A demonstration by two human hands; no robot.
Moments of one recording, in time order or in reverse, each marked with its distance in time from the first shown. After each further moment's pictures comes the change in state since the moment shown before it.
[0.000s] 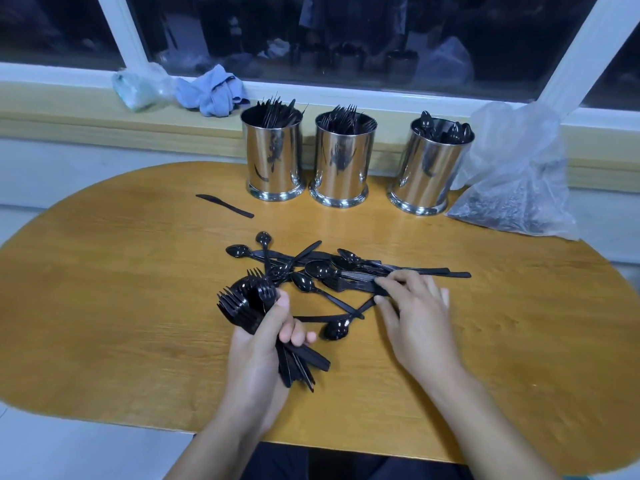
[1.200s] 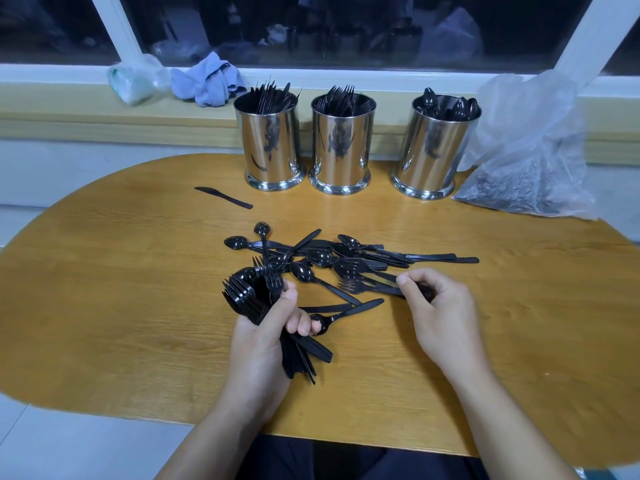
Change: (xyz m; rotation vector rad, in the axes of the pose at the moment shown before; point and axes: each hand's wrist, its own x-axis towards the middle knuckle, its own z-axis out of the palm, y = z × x) left_hand 0.008 -0.009 0.003 0.062 -0.042 0.030; right_hand -0.002 0.012 -0.013 0.603 0.027 0.346
